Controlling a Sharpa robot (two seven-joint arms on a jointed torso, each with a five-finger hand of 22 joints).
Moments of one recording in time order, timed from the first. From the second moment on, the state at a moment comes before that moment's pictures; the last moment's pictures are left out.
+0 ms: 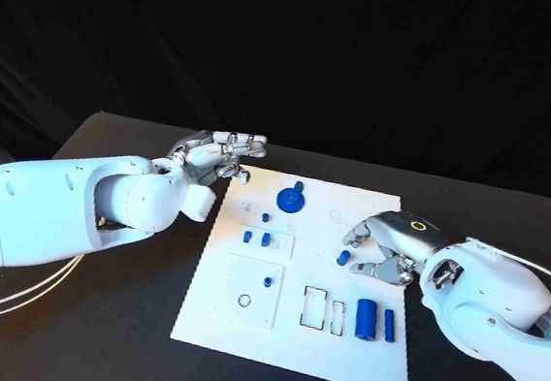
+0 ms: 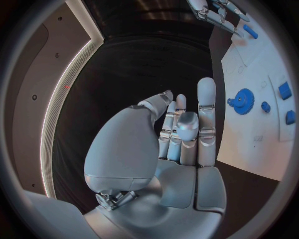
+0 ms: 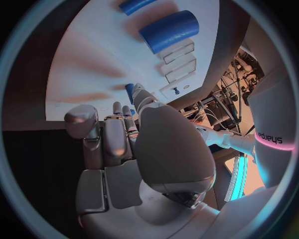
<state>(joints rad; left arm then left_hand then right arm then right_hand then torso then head) 1.20 -0.90 -0.03 1.56 0.18 -0.27 0.34 1.38 -0.15 0.44 0.01 0.13 1.06 0.16 0.10 0.07 1.19 0.08 0.21 0.10 1.35 -0.01 1.20 0.86 0.16 1.31 0.09 0.65 0.76 1.10 -0.93 0.04 1.79 -1.78 -0.12 -0.29 1.48 -0.15 0.20 0.21 0.05 0.98 0.09 0.06 0.07 1.01 0.07 0.12 0.07 1.47 -0.04 1.23 1.16 0.12 1.36 0.06 1.11 0.89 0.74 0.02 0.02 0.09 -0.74</state>
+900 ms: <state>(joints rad) 1.20 -0.90 -0.03 1.55 0.18 -0.27 0.33 1.38 -0.15 0.44 0.01 0.13 1.06 0.16 0.10 0.07 1.19 0.08 0.21 0.10 1.35 -0.01 1.20 0.85 0.16 1.31 0.09 0.65 0.76 1.10 -0.88 0.04 1.76 -1.77 -0.09 -0.27 1.49 -0.11 0.24 0.22 0.05 1.07 0.11 0.07 0.07 1.12 0.06 0.14 0.06 1.47 -0.04 1.23 1.16 0.12 1.38 0.07 1.11 0.90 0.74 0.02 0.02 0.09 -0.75</state>
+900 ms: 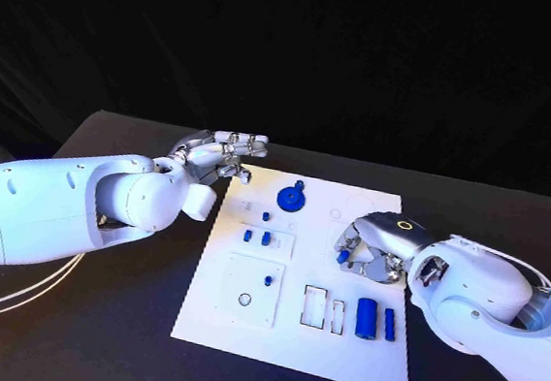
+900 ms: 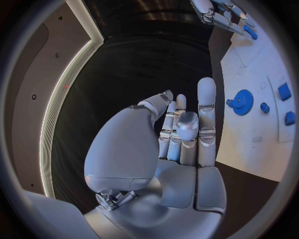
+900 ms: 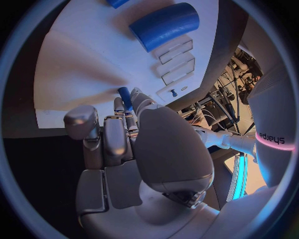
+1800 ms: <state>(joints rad) 1.20 -0.90 -0.03 1.55 0.18 -0.26 0.33 1.38 -0.15 0.44 0.01 0.13 1.05 0.17 0.10 0.07 1.19 0.08 0.21 0.10 1.35 -0.01 1.20 0.85 0.16 1.31 0.09 0.65 0.76 1.11 -0.91 0.05 1.85 -1.74 -0.21 -0.27 1.51 -0.06 0.37 0.17 0.05 1.16 0.10 0.11 0.10 1.22 0.06 0.12 0.07 1.47 -0.04 1.27 1.20 0.12 1.40 0.05 1.15 0.96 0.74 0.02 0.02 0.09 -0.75</state>
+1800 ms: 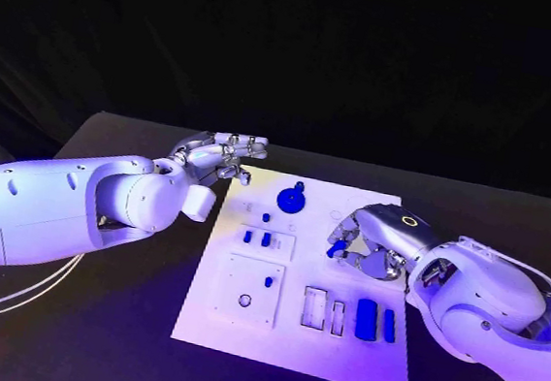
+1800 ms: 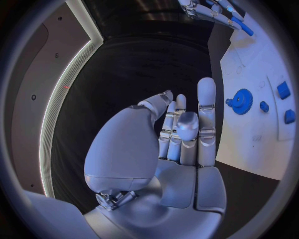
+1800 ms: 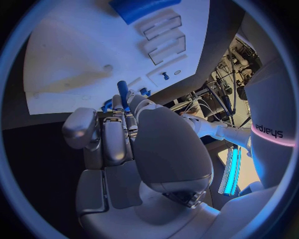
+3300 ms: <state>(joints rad) 1.20 -0.89 -0.03 1.55 0.17 -0.26 0.33 1.38 -0.15 0.44 0.00 0.13 1.05 0.17 0.10 0.07 1.19 0.08 0.21 0.10 1.35 -0.01 1.20 0.85 0.16 1.31 0.09 0.65 0.76 1.01 -0.65 0.01 1.78 -1.71 -0.15 -0.13 1.51 -0.07 0.38 0.15 0.05 1.15 0.11 0.09 0.11 1.23 0.06 0.10 0.06 1.47 -0.04 1.28 1.21 0.12 1.40 0.06 1.15 0.96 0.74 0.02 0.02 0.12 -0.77</state>
